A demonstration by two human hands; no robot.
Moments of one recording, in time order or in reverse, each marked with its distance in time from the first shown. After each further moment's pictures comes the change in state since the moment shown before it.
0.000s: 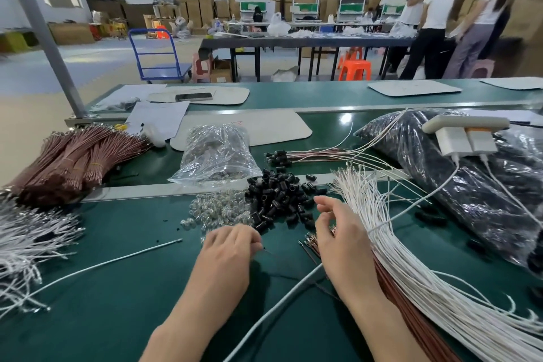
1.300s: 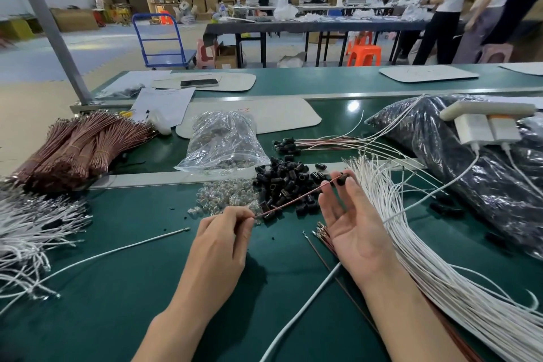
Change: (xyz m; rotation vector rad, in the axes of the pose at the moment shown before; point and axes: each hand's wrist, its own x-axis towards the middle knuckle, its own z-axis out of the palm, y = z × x) left_hand -0.008 -0.018 -0.004 -0.364 0.035 -0.245; right_hand 0.022 -0.004 -0.001 1.599 -0.108 0.604
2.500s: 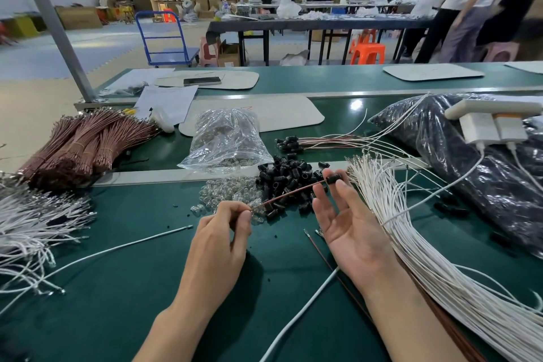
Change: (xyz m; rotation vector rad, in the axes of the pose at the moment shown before) left_hand 0.000 0.001 -0.002 -0.048 0.056 -0.050; right_hand -0.004 0.006 0.004 -0.006 -0.093 0.088
